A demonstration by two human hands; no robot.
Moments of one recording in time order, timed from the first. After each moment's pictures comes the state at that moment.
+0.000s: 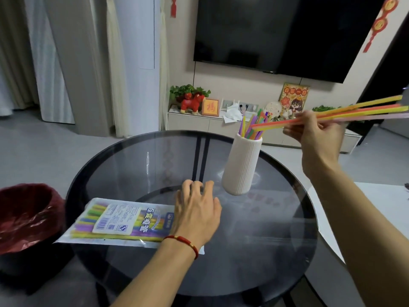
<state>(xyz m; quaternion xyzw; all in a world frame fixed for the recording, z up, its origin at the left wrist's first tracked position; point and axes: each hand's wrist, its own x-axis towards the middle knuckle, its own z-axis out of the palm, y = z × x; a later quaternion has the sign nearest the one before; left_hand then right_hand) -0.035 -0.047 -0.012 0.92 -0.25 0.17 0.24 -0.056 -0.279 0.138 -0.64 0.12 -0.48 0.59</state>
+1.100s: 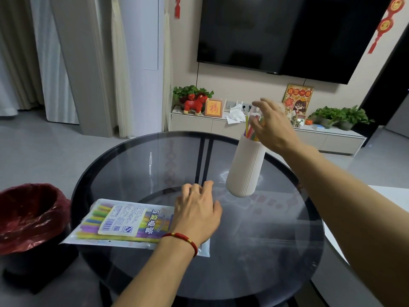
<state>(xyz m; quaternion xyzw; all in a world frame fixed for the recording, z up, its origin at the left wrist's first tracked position) -0.031 -0.035 0.002 0.93 -0.24 0.09 0.27 0.013 -0.250 0.148 -0.96 0.05 -0.26 0.12</state>
